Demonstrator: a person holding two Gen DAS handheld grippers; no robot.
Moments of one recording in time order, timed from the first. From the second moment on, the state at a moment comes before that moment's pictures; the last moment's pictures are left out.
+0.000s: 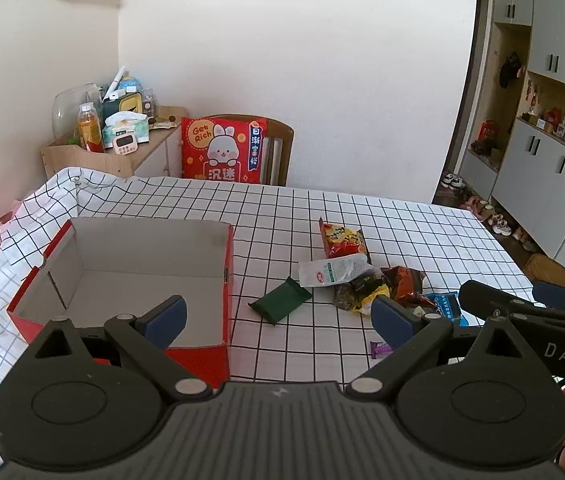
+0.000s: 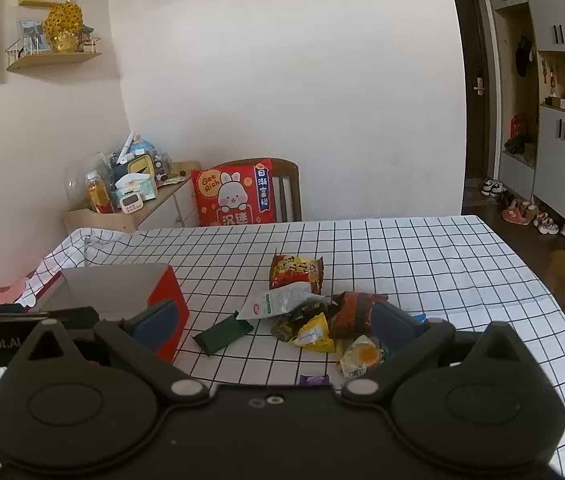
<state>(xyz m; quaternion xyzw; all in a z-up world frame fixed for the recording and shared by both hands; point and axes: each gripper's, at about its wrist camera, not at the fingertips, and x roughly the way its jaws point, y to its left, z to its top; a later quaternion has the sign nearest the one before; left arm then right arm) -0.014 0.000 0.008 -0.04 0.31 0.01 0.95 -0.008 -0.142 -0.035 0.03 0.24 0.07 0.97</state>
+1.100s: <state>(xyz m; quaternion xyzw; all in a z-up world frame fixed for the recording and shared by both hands) -0.015 0.003 0.011 -0.04 0.30 -0.01 0.95 -0.008 -0.139 -0.033 0.02 0.24 0.06 0.97</state>
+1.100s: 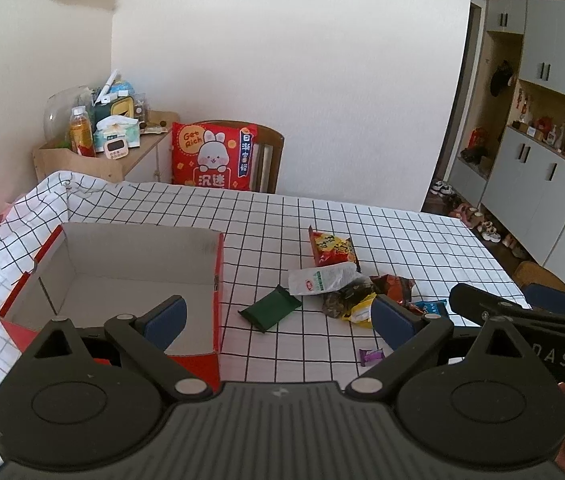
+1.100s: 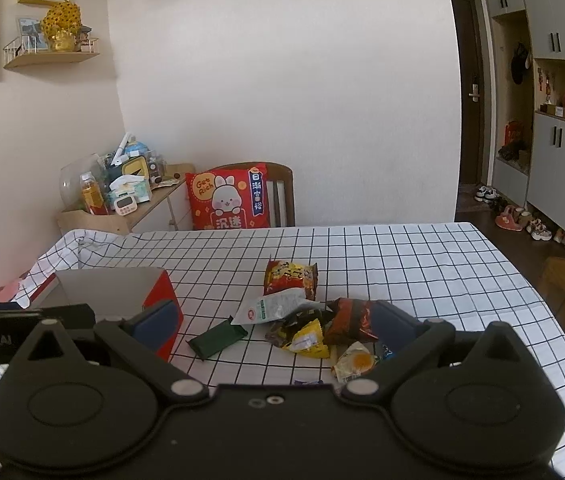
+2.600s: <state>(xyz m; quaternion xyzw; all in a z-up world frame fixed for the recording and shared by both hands) 0.054 -0.067 -0.034 0.01 0.38 -0.05 0.92 0.034 -0.211 -0.067 0.05 0.31 0.04 0.95</state>
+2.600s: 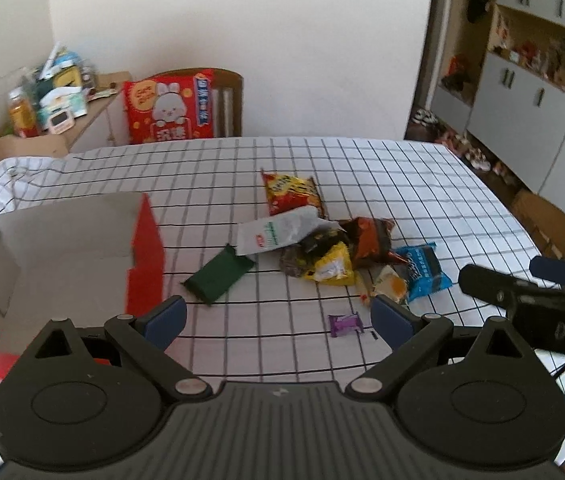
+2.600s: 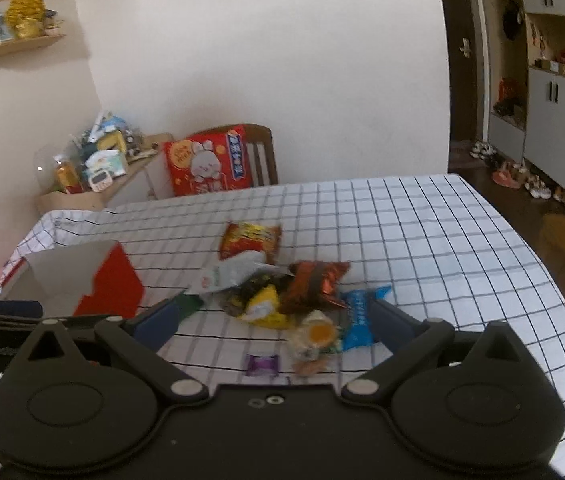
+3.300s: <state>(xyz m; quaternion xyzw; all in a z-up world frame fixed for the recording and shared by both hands) 0.147 -0.163 -0.109 0.05 0.44 -0.13 0.89 0.140 -0.300 -0.135 0.07 0.42 0.04 0.90</state>
